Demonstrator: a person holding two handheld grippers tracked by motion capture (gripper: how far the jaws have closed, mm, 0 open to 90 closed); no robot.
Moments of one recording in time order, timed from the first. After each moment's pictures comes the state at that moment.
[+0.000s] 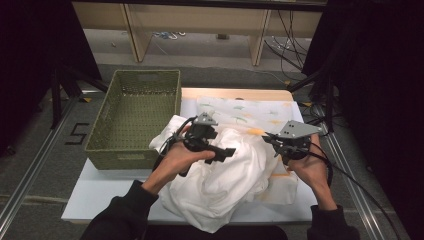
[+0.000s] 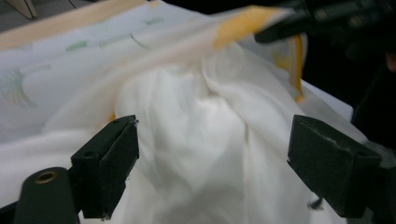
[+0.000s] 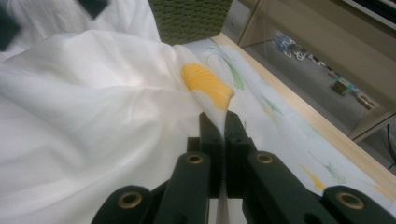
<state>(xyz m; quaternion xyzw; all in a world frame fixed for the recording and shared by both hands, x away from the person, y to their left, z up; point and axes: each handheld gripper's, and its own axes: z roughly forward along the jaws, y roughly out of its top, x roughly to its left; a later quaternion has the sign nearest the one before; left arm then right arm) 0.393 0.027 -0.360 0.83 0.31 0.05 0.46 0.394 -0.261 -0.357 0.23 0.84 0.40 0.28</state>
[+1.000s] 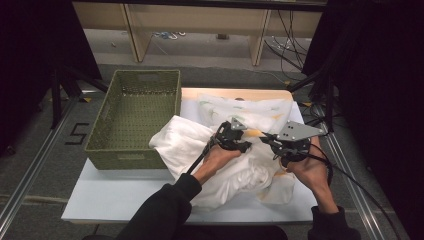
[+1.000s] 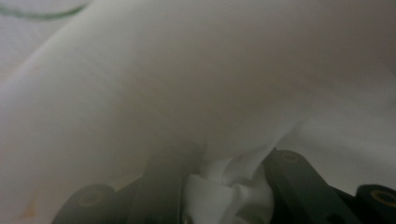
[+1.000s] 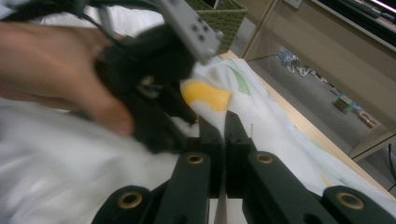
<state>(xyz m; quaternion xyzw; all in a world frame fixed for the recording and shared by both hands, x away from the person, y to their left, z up) 0.471 -0.061 -0.439 0.80 0.36 0.10 0.46 0.381 -0.251 -0.344 0.21 0.84 0.42 0.28</state>
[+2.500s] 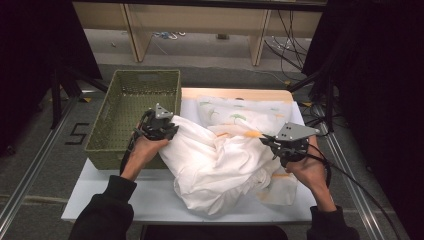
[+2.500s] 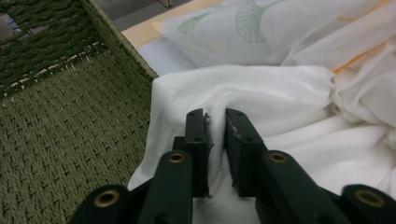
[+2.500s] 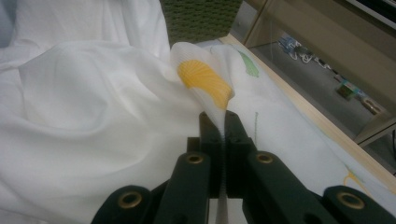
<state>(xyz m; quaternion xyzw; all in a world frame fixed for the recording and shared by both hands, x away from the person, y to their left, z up) 0.445 0.129 -0.384 0.80 0.41 0.24 0.38 0.389 -0.255 -0.358 0.23 0.84 0.40 0.27</state>
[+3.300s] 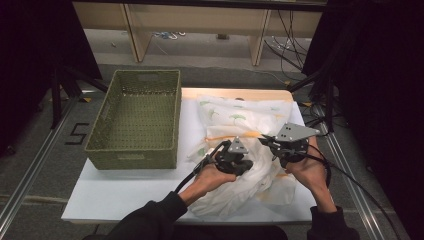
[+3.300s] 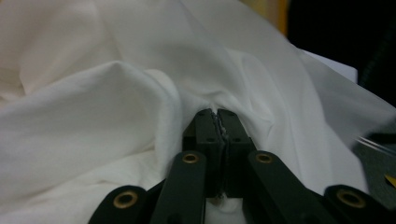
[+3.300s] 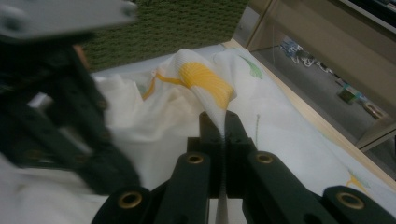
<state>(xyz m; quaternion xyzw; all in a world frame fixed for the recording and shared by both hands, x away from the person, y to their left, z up) 0.402 -0.062 -0.425 0.84 0.26 0.08 0.47 0.386 -0.253 -0.354 0.22 0.84 0.41 0.27</state>
